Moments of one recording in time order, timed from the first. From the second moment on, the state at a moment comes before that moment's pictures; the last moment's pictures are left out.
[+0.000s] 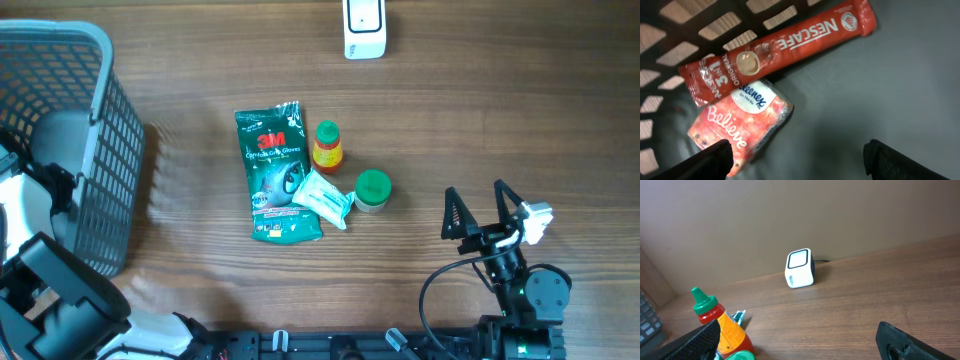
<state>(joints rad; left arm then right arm) 0.72 1.71 1.13 -0.59 -0.29 -0.21 -0.06 0.02 0.01 0.02 -0.30 0.34</state>
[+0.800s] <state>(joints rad) 0.81 1.81 1.13 -0.66 -0.42 -0.07 -0.06 0.02 0.01 0.02 -0.30 0.34</state>
